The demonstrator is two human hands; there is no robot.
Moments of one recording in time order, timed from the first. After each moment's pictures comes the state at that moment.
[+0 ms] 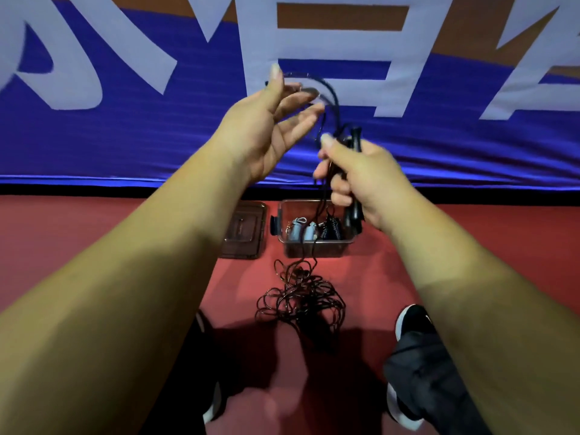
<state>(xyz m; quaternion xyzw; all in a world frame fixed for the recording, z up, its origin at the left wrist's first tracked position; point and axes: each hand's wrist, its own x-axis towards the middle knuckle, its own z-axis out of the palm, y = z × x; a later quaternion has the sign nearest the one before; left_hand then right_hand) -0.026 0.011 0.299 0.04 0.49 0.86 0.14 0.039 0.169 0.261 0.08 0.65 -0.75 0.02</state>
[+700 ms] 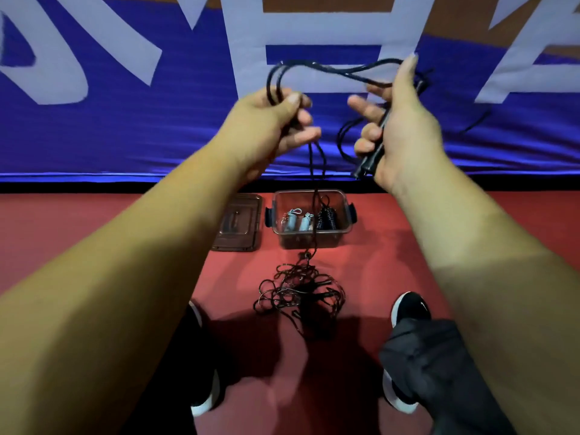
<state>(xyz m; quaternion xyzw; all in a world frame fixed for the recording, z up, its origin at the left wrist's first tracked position) -0.013 0.026 0.284 0.08 0.63 0.77 0.11 0.025 0.208 0.286 0.19 0.53 -0.82 -0.13</state>
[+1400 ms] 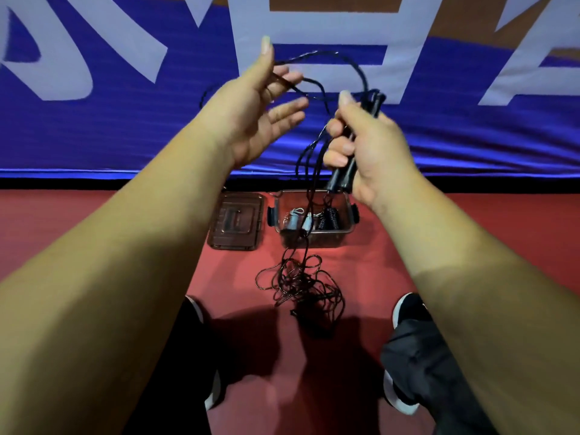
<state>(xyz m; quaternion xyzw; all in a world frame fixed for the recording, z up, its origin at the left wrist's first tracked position) -0.035 0.004 0.296 0.05 0.57 0.80 0.16 0.035 0.169 0.271 0.07 0.50 -0.86 -0.05</state>
